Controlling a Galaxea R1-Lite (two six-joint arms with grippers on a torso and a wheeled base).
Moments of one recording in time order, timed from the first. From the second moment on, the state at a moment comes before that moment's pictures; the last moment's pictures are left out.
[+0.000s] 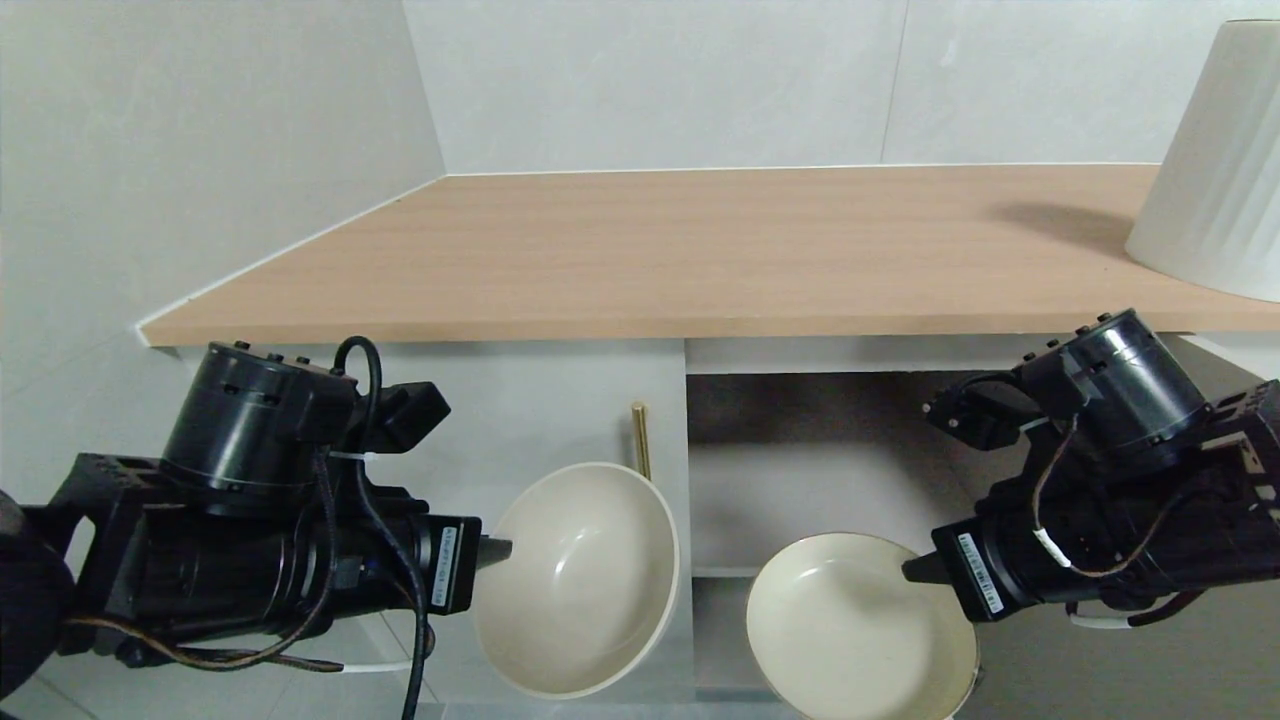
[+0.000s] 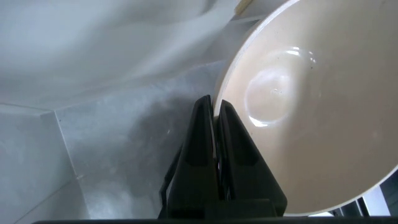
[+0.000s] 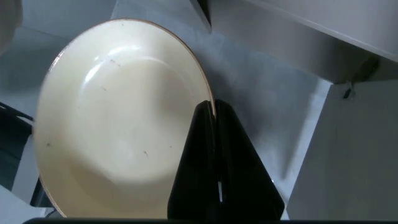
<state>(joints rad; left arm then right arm) -0.47 1.49 -0.78 0.03 -0.09 -0.29 0.60 1.56 -0.99 0.29 0.05 0.23</state>
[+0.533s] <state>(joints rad) -0.47 1.50 -0.78 0.03 -0.09 -0.29 0.60 1.71 -0.99 0.29 -0.02 0.23</state>
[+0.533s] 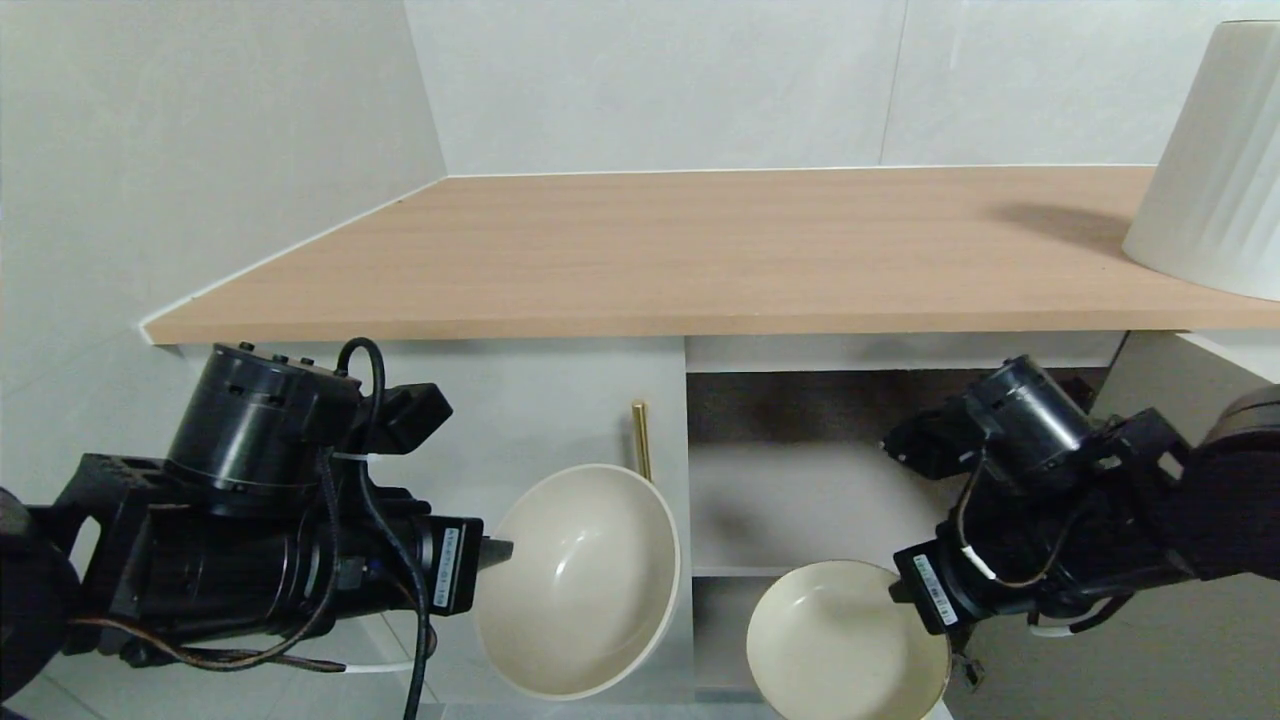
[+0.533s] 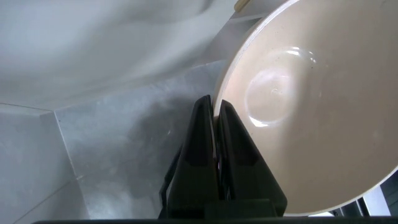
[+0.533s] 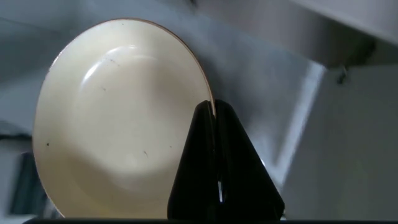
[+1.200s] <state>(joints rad) -0.47 1.50 -0.78 0.03 -0.09 -0.29 0.50 2.15 -1.13 0.05 -0.07 0.39</state>
